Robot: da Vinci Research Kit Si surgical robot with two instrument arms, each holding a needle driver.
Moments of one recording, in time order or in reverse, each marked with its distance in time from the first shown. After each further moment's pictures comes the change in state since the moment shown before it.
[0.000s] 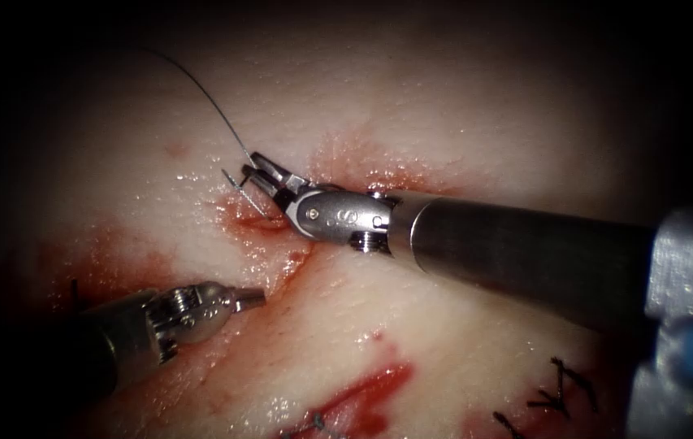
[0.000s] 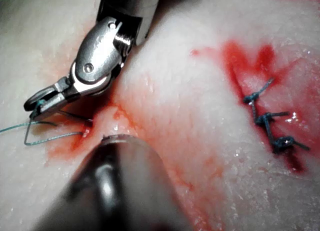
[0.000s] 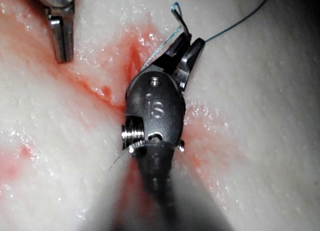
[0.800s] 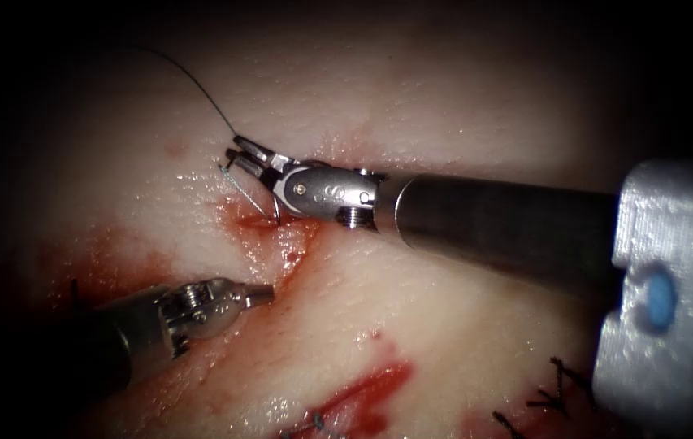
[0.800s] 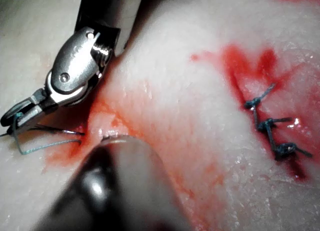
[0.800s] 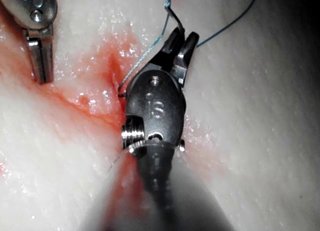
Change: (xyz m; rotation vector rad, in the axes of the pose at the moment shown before) right arm 0.001 0.000 0.004 0.072 0.117 -0.017; left arm 0.000 0.000 0.001 0.010 -0.003 -0.004
